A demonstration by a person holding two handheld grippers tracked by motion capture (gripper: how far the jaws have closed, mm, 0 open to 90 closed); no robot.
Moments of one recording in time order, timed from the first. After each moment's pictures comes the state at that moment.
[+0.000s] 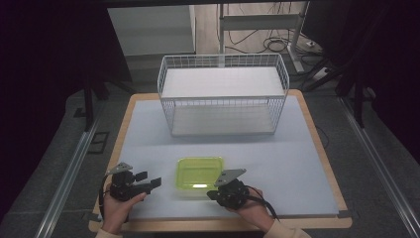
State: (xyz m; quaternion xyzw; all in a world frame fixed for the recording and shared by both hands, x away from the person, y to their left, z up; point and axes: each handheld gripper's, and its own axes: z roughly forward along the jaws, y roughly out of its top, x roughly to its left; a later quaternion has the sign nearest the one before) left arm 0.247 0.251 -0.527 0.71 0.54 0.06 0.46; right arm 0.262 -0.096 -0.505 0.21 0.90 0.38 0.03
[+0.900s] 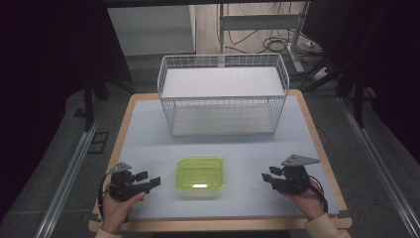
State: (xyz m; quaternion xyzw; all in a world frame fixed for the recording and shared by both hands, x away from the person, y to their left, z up) left arm 0.245 0.252 -0.524 0.70 0.54 0.06 0.46; right arm 0.297 -0.253 -0.491 0.39 0.82 0.40 0.13
